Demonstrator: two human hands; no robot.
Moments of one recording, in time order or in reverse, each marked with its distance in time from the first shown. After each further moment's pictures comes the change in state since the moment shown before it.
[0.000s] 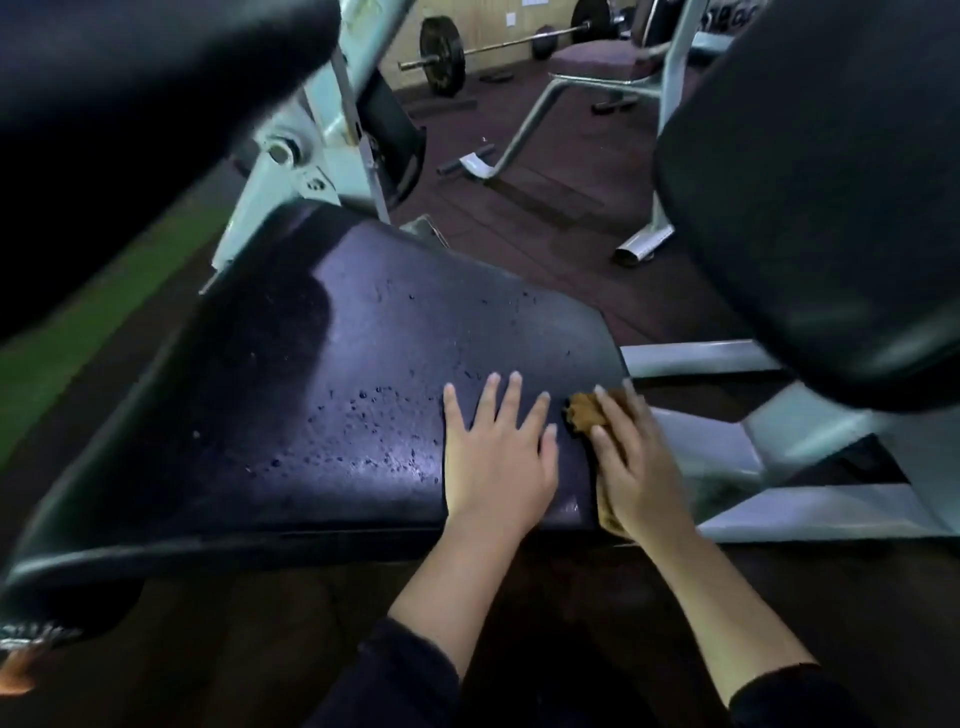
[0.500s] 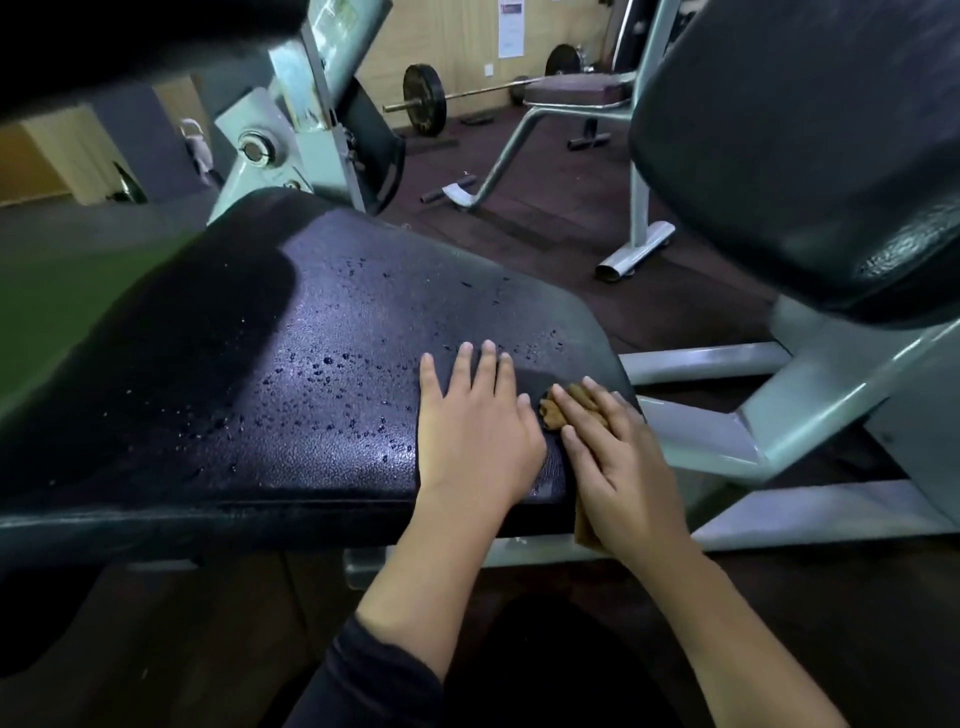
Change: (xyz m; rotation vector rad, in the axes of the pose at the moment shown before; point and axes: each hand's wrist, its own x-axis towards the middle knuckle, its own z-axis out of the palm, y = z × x) left_hand 0.002 0.000 0.008 0.000 0.127 -0.051; right_hand -0.031 -0.016 0.006 -0.053 0.048 -0.116
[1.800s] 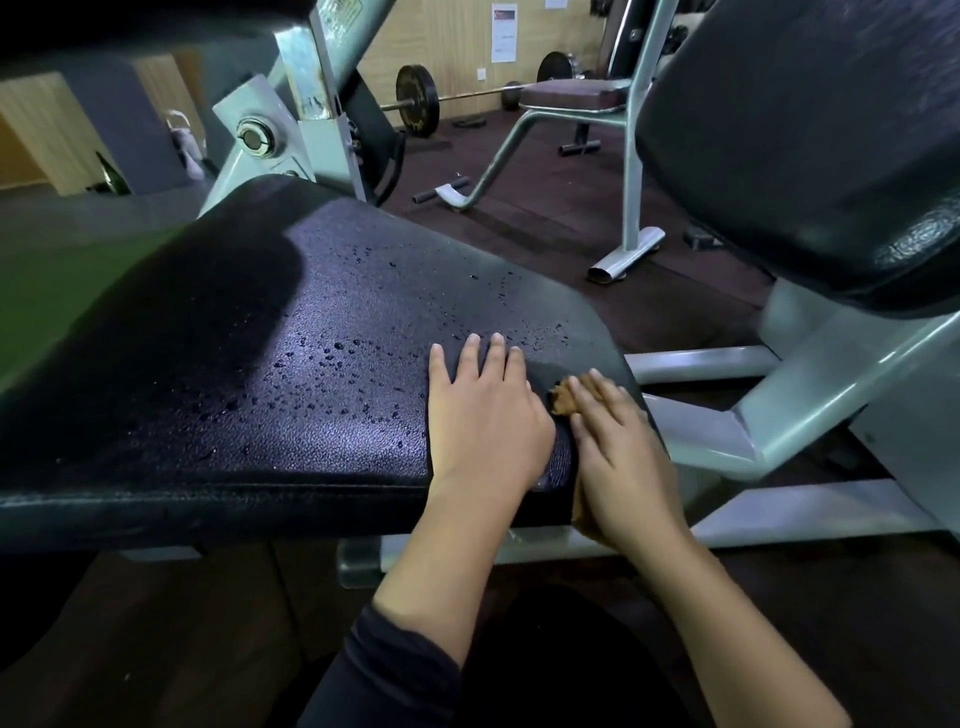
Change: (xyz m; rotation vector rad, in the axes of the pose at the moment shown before) left_hand 0.000 -0.003 0.001 -0.097 0.077 -0.002; right_hand 0.005 -0.021 0.000 -0.048 -0.073 0.163
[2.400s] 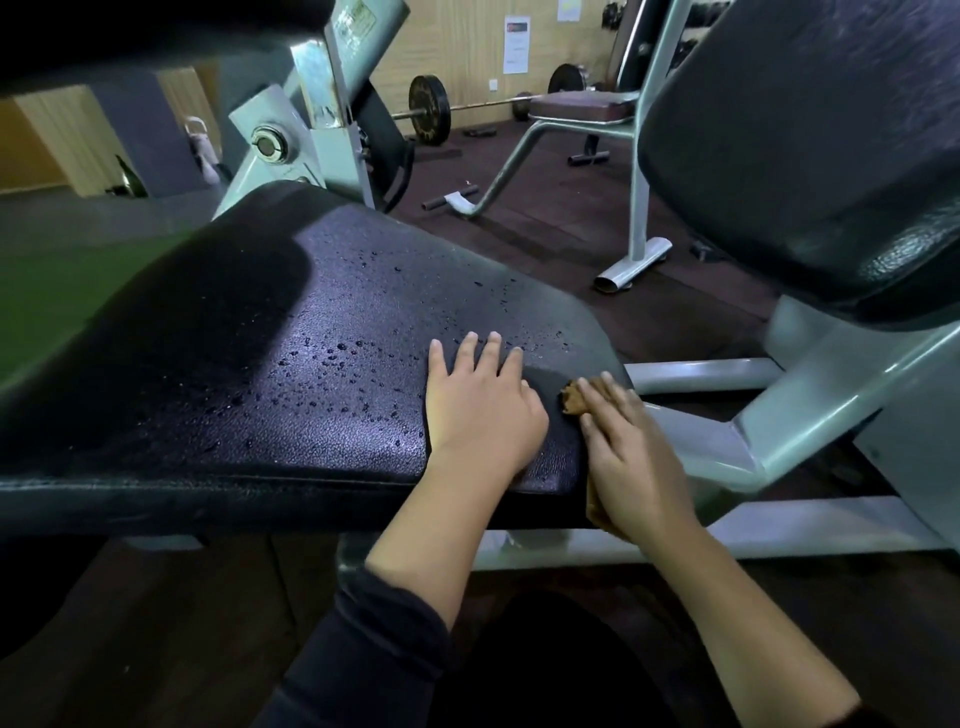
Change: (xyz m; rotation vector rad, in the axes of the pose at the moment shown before) left_hand 0.015 -0.004 -0.002 0.012 -0.098 -0.016; right_hand 0.011 0.016 -0.008 0.021 -0.045 0.007
